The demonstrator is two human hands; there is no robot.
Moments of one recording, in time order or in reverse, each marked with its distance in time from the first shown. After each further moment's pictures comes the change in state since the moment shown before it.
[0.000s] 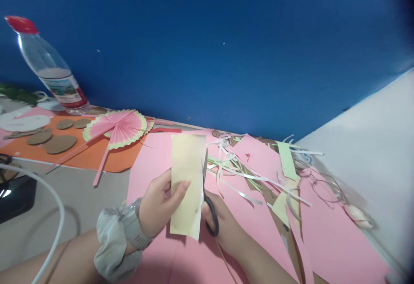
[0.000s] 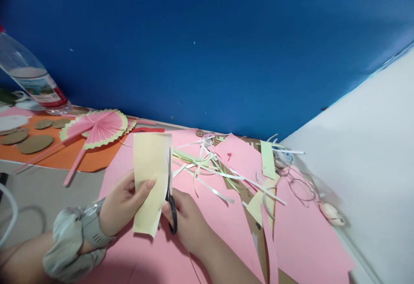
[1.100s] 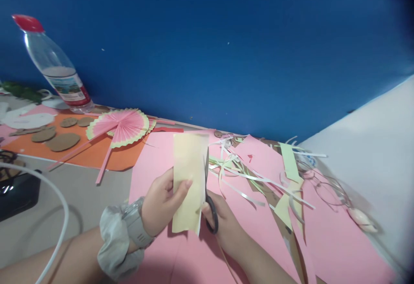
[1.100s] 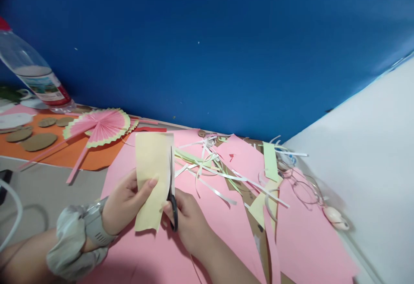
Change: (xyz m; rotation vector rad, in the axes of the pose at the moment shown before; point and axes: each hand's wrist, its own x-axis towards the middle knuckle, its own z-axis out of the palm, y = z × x) left_hand -0.001 0.001 0.001 -0.028 -0.002 -0.052; right_hand -0.002 0.008 0.005 -0.030 0.078 0.037
